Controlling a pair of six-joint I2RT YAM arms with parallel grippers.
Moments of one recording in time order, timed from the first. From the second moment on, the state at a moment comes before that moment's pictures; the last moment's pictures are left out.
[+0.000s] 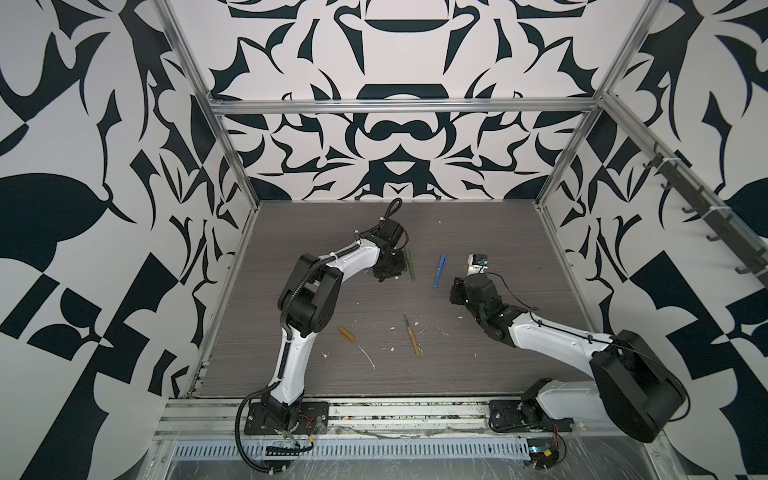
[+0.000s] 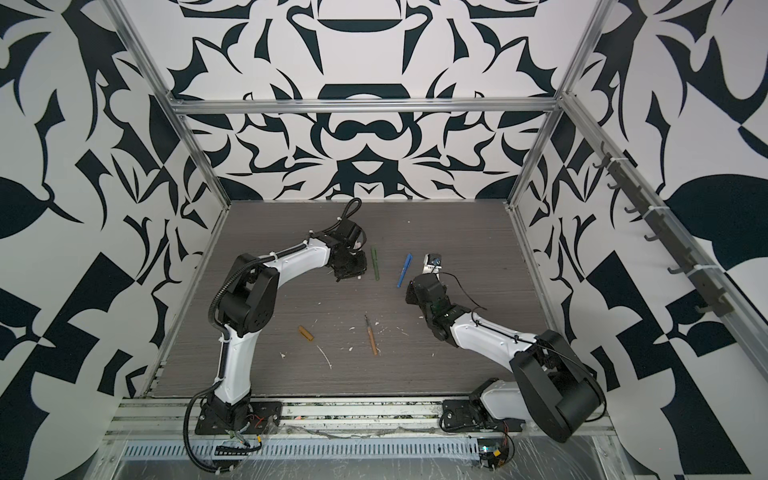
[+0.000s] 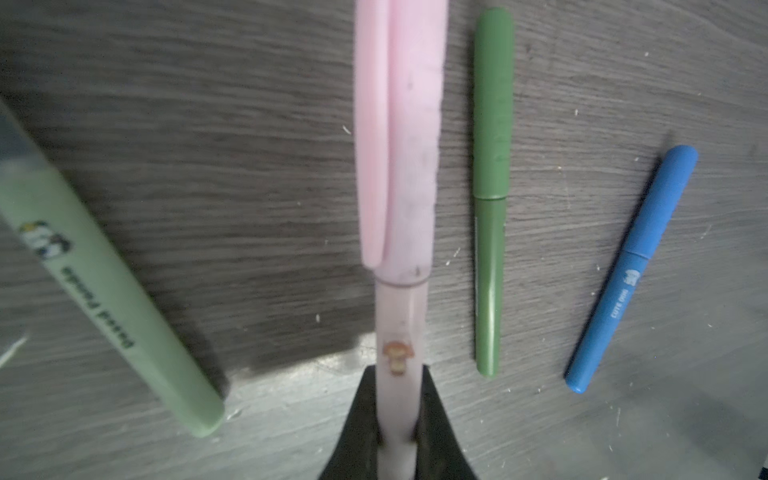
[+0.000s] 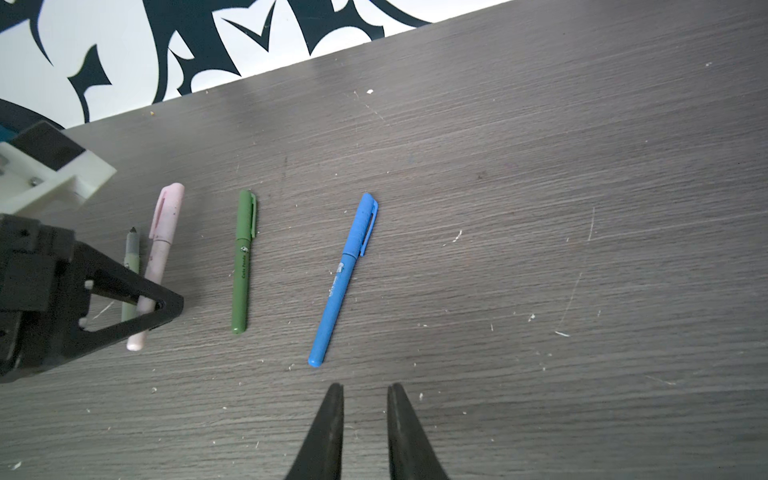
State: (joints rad) left arm -0.60 2.16 1.64 -0.63 0.17 -0.67; right arm 0.57 1.32 0.53 0.19 0.35 0.55
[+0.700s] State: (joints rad) left arm -0.60 2.25 1.78 -0.77 0.17 -0.61; right arm 0.58 1.34 0.54 0.19 0.35 0.55
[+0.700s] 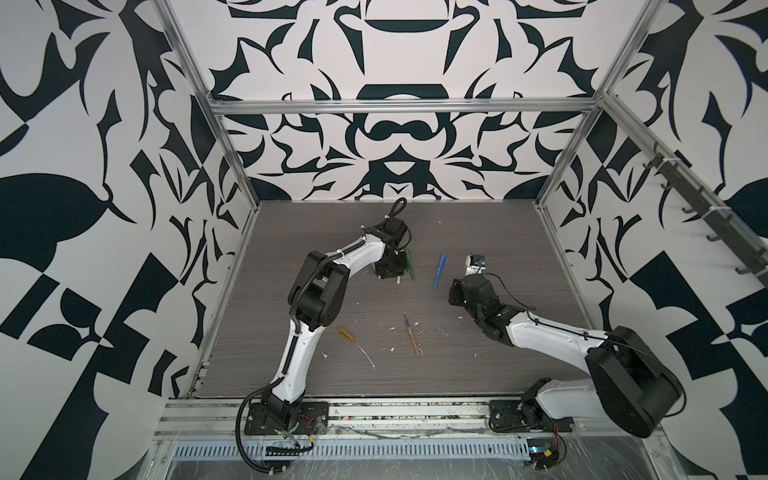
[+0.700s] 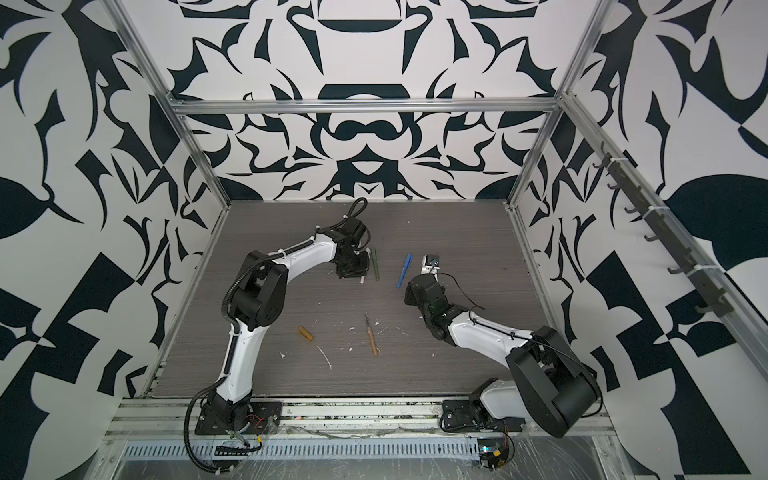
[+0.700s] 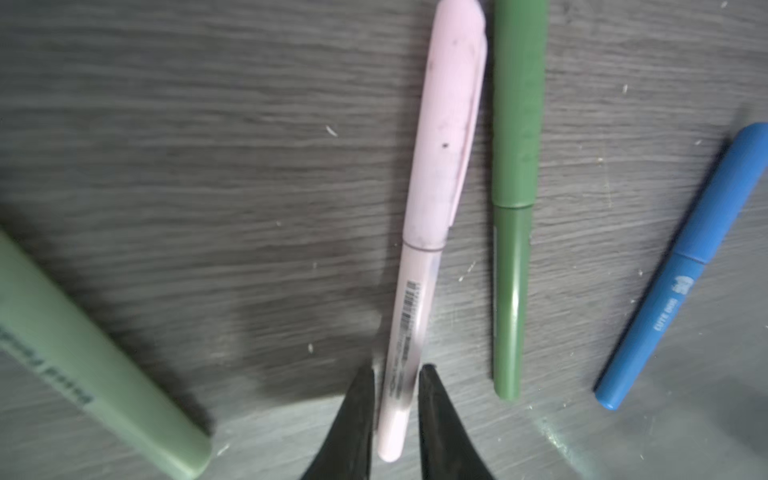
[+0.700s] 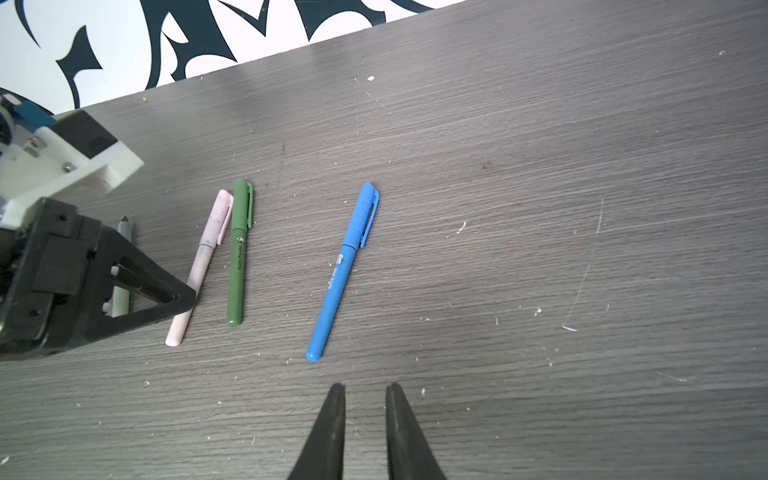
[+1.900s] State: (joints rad) left arm -0.58 0.52 0.65 -0.55 -0.19 -0.70; right arm 0.95 1.62 1.13 -0.31 0.10 0.38
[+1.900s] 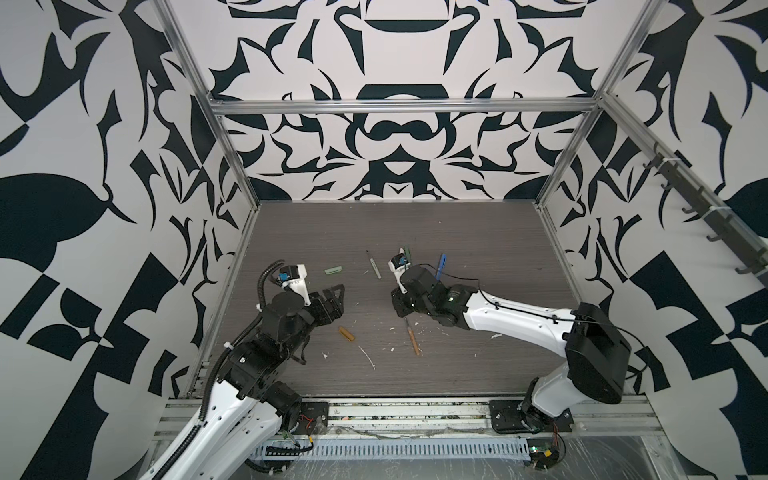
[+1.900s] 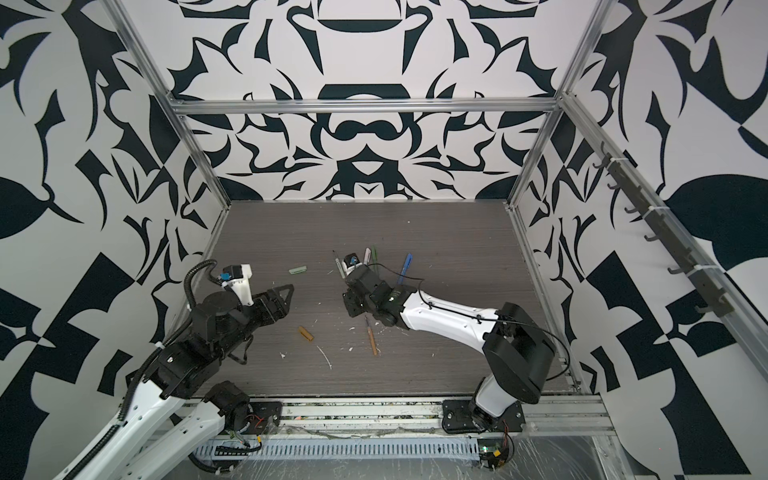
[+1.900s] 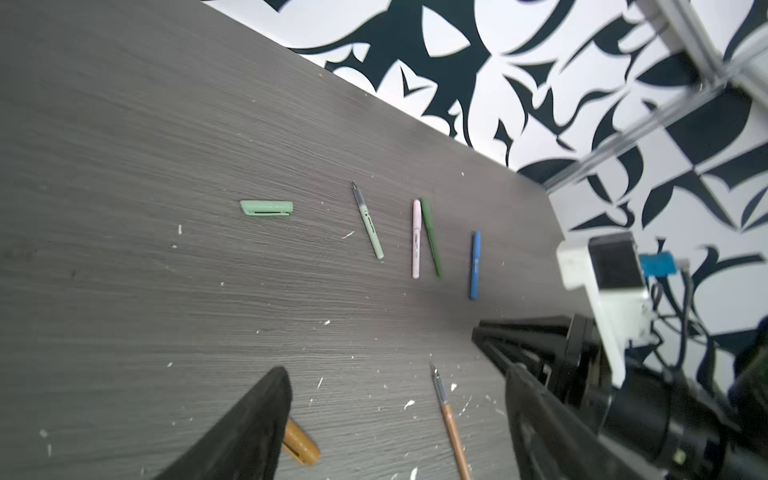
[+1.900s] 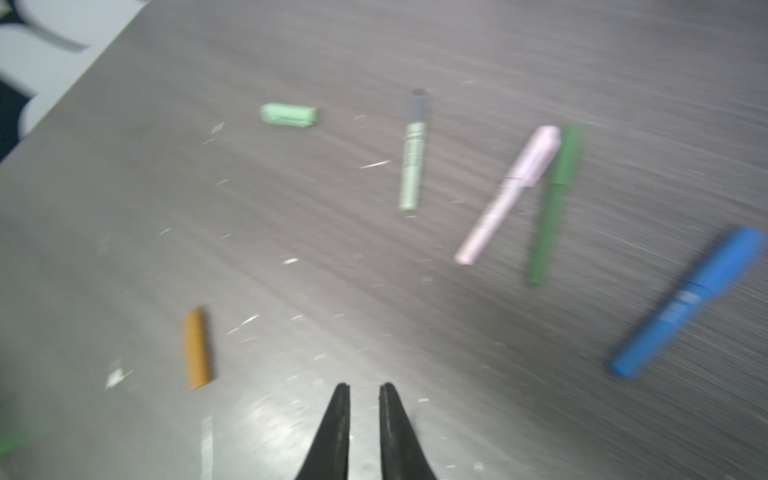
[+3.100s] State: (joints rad) left arm -0.58 0.32 0.65 -0.72 -0.23 -0.72; right arm 1.11 2.31 1.87 -0.76 -0.11 0.20
